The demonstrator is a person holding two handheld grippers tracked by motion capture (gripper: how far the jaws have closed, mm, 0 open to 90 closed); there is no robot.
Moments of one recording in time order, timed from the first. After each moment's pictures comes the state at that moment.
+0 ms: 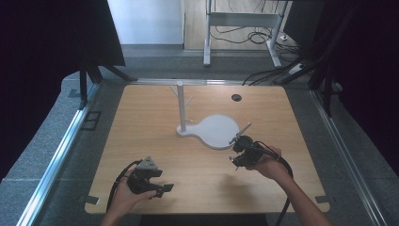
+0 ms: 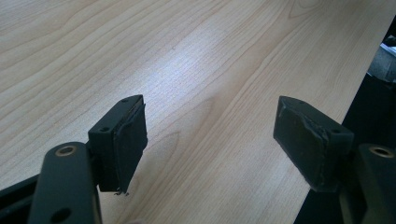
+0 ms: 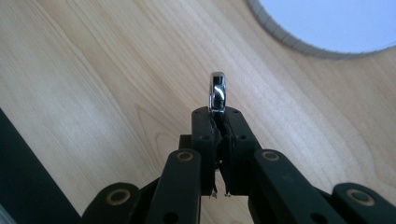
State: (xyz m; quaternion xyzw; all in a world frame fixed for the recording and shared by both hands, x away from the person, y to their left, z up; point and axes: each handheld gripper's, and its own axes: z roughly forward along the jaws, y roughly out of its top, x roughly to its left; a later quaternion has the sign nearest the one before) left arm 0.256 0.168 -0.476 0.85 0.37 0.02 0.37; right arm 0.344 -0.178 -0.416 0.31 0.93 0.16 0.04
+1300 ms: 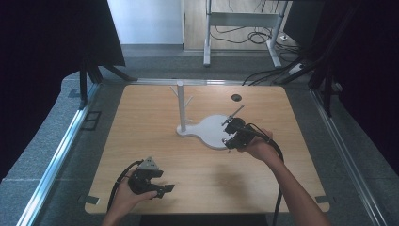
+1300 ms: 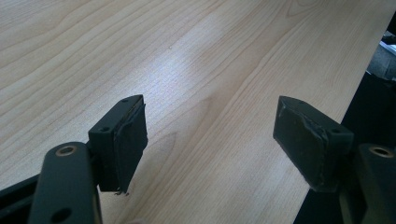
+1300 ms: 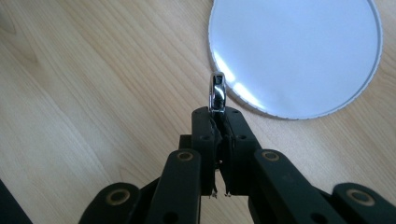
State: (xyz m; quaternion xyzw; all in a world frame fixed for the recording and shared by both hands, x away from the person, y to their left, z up) left arm 0.257 0.166 -0.477 0.86 0.37 0.02 0.36; right arm 0.386 -0.154 -0.392 0.32 0.93 0.18 0.06
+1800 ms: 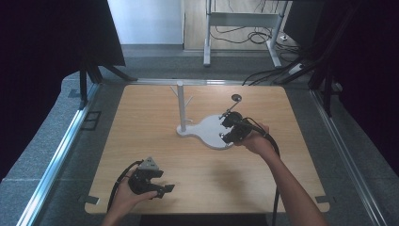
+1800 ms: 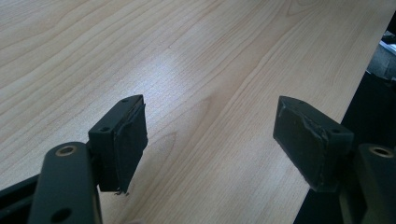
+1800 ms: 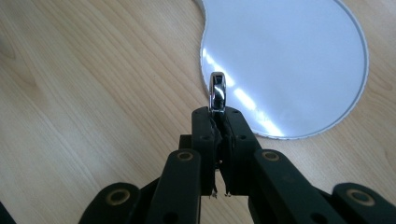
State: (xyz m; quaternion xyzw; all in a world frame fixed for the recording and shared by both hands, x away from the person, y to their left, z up) left arm 0.257 0.166 -0.477 0.86 0.37 0.02 0.36; right arm 0.403 -0.145 -0.385 0.33 0.92 0.19 0.06
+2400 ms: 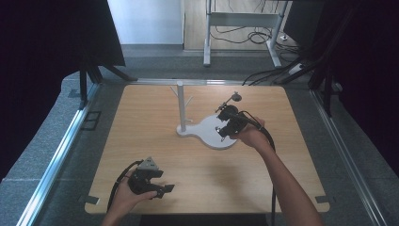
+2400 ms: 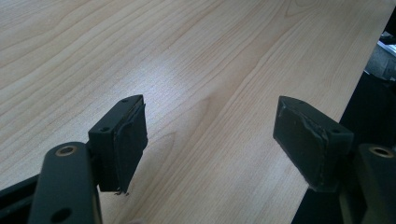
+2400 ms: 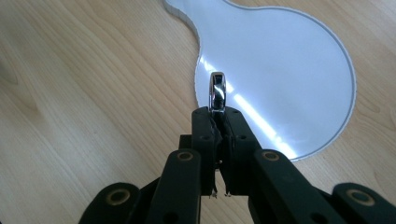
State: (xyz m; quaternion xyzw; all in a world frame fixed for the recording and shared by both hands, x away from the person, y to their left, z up) left arm 0.256 0.167 -0.476 0.85 0.37 0.02 0.37; right arm 0.419 -0.133 -0.377 0.33 0.92 0.20 0.07
